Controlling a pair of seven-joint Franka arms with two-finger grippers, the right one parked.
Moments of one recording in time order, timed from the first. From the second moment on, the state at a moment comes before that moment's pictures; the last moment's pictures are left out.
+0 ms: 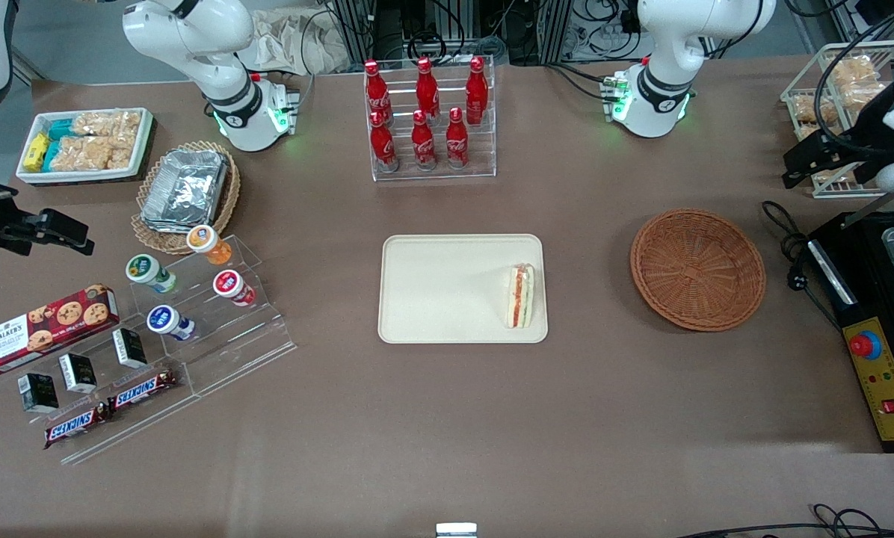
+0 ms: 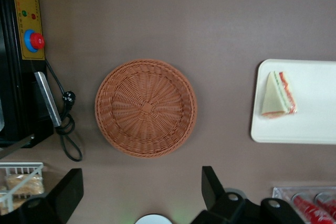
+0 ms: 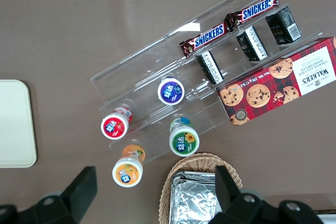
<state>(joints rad) -0.17 -0.11 0.14 -1.61 -0.01 1.48 -0.05</state>
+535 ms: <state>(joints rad) -0.18 -0.10 0.10 -1.61 -0.01 1.48 -0.07</state>
